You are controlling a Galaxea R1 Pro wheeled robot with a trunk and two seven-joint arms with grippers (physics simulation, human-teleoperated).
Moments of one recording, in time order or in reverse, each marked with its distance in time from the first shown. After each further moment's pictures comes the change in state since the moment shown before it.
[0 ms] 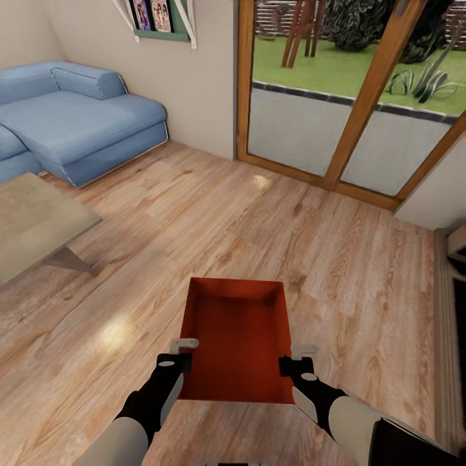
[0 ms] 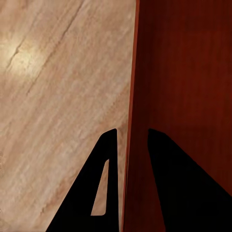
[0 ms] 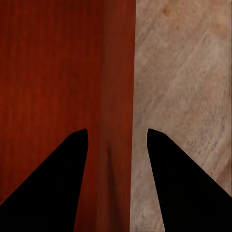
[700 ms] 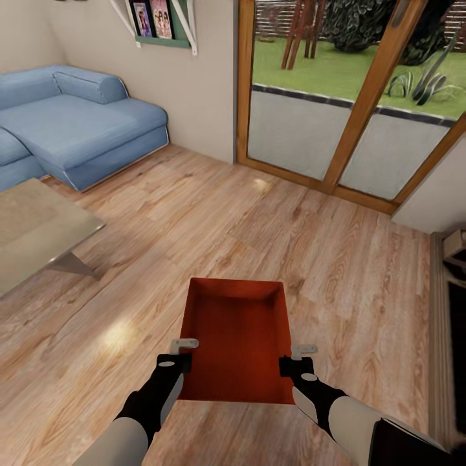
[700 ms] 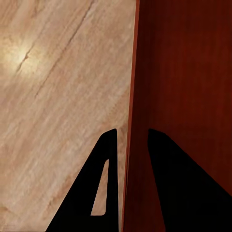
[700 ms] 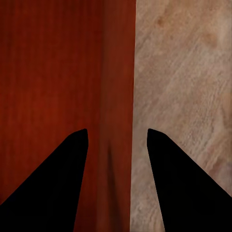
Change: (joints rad) left arm 0.000 0.000 0.000 0.002 0.002 0.000 0.001; right arm 0.001 0.000 0.002 0.000 -0.002 0.001 0.000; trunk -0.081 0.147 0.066
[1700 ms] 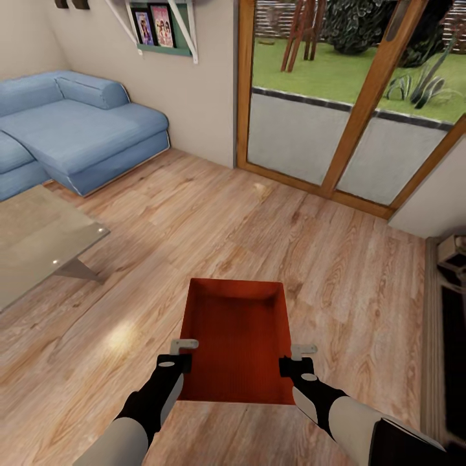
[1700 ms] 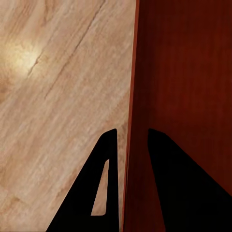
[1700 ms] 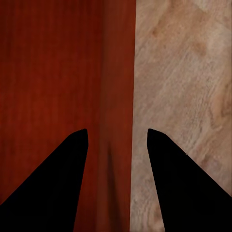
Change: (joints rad) left arm 0.000 -0.001 0.002 0.002 -0.002 0.001 -0.001; right arm 0.001 0.000 -0.003 0.000 0.004 0.004 0.000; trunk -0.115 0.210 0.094
